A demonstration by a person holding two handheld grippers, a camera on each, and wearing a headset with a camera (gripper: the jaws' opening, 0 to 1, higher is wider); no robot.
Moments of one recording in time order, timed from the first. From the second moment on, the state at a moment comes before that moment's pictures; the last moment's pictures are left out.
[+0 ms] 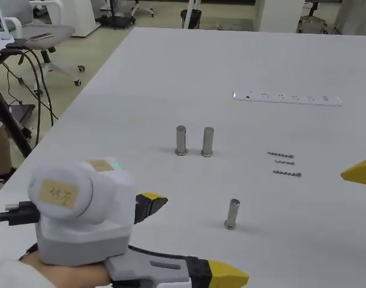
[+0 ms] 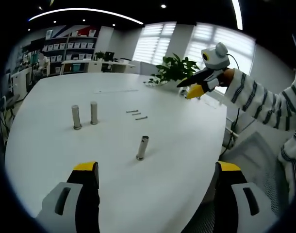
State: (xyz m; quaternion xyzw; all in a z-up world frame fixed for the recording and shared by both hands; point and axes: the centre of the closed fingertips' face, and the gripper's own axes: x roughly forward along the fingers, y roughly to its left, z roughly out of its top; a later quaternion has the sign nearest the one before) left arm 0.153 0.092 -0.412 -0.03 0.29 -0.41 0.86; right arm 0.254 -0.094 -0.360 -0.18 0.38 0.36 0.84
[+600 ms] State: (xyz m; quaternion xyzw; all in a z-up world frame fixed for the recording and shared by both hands) left arm 0.158 0.090 -0.407 -0.04 0.28 -0.40 0.87; right arm 0.324 -0.096 -0.407 -0.24 0.41 0.39 0.79
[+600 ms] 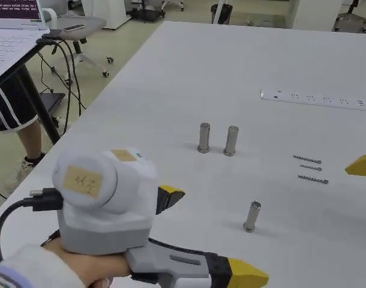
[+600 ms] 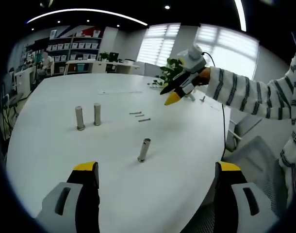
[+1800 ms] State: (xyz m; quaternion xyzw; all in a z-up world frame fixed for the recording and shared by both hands) left arm 0.165 0.091 -0.407 -0.07 0.28 -0.37 0.88; right arm 0.365 -0.076 -0.487 -0.30 0.44 0.44 0.72
